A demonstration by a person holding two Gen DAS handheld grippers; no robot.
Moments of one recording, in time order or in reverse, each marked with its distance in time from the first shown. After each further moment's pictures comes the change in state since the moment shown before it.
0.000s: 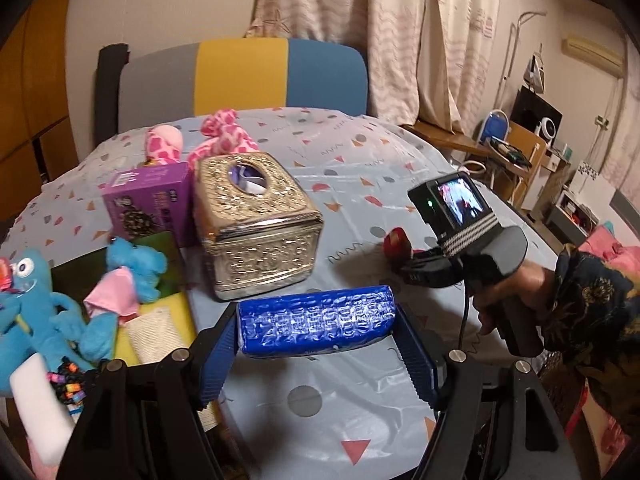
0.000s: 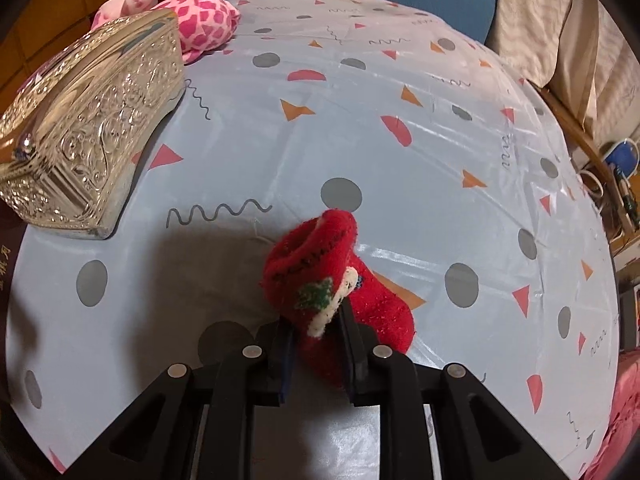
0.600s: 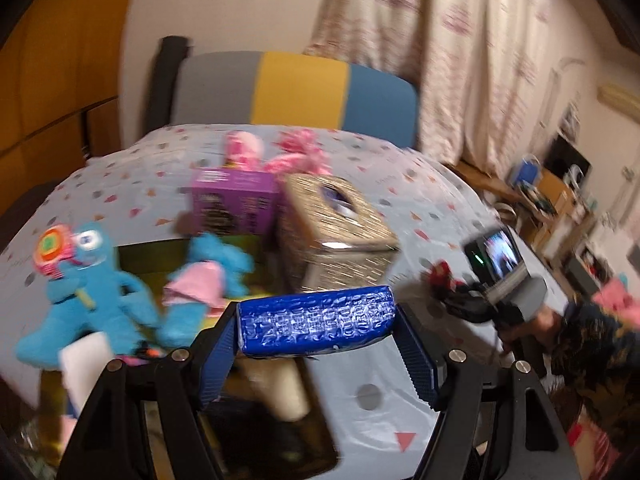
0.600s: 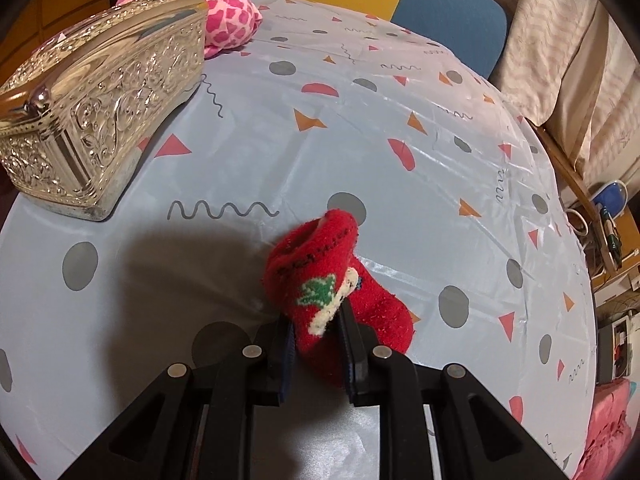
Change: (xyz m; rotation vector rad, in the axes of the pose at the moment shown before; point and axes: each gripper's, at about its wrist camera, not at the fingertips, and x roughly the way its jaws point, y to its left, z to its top) left arm -0.047 0.070 -0.006 -0.153 -0.077 0.079; right arm -0.005 0.011 -0.007 -0.104 -0.061 -0.077
